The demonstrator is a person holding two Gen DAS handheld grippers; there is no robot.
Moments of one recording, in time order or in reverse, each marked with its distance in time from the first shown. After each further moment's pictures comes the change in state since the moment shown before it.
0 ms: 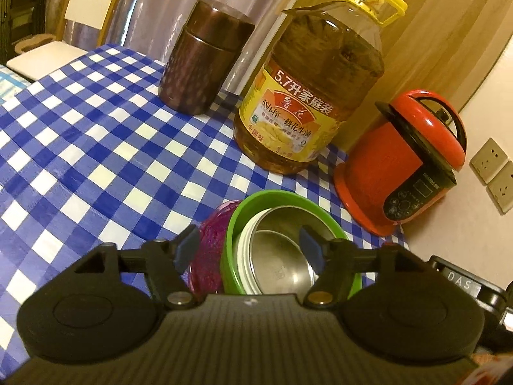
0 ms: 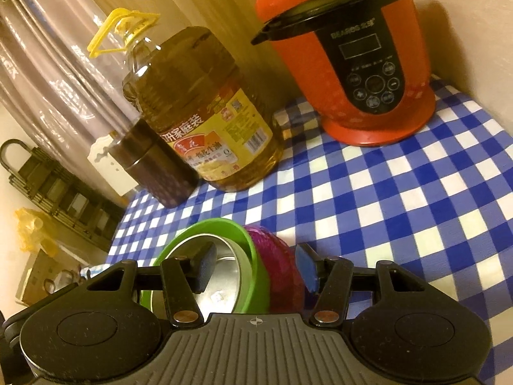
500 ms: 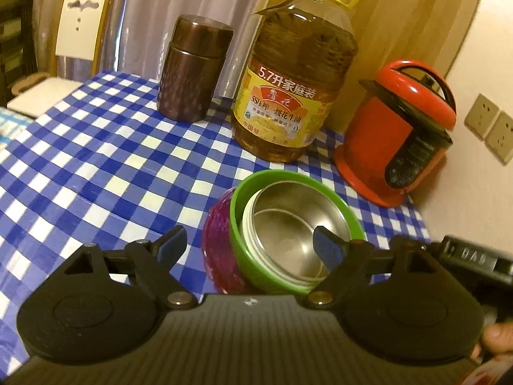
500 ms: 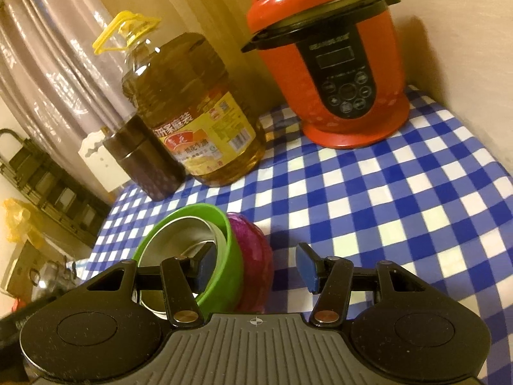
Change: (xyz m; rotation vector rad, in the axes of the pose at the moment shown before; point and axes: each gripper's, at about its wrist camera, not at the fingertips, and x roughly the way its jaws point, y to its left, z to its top) left arm -0.028 -0.014 -0.026 0.167 -0.025 0.050; right arm -0.033 -0.008 -0.018 -0.047 -0.029 -0.055
